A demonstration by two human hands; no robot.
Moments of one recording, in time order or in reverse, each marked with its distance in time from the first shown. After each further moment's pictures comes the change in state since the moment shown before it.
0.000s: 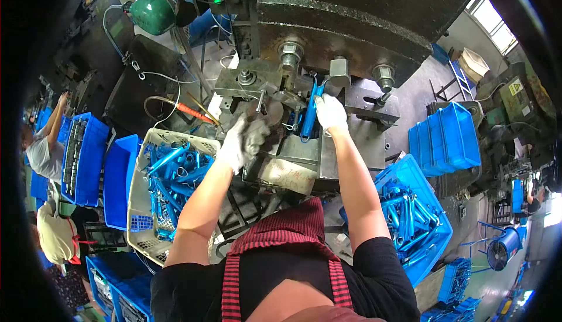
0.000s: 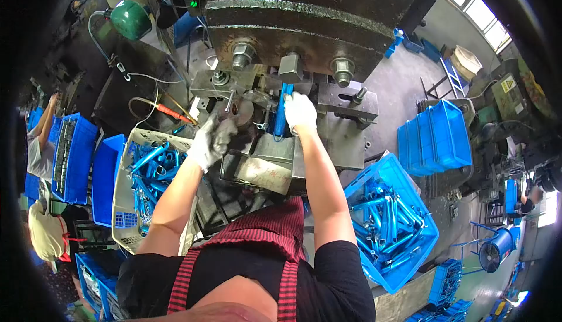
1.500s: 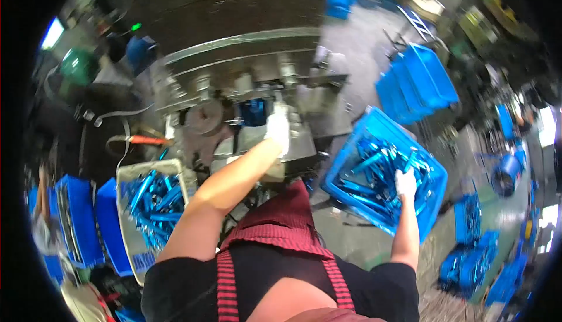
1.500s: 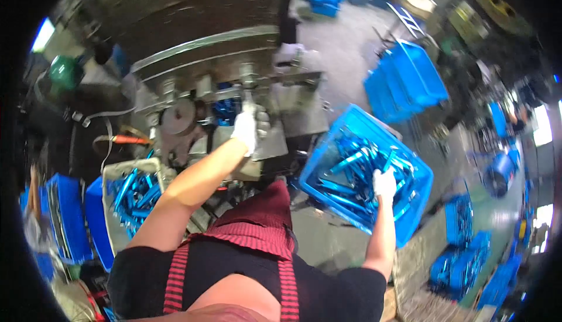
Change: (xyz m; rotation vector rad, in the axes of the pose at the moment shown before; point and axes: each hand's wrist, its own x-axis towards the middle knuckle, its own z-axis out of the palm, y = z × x) left_hand 0.109 -0.171 0.108 0.248 0.093 -0.165; right_hand -0.330 0.224 -0.170 -0.277 0.165 1.041
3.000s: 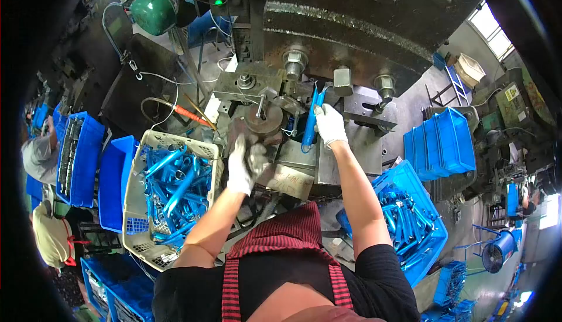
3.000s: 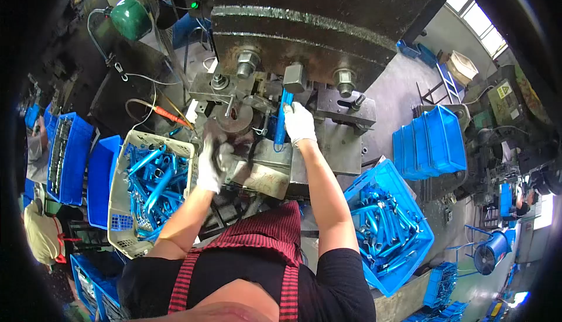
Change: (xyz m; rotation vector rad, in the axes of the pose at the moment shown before) left_hand -0.124 0.067 -0.156 -0.489 -0.013 0.368; right_hand -0.081 -0.410 0.079 0.473 -0.533 -0.728
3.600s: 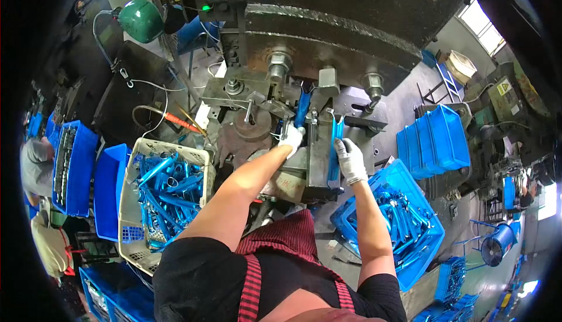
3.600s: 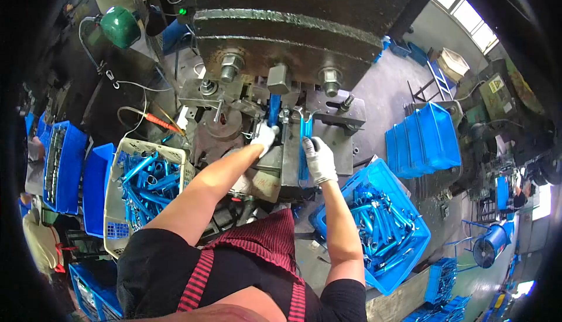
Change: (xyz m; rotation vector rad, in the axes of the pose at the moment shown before) left_hand 0.183 -0.146 0.004 1.511 0.149 0.226; right_hand -0.085 0.053 -0.063 -0.055 0.133 -0.083
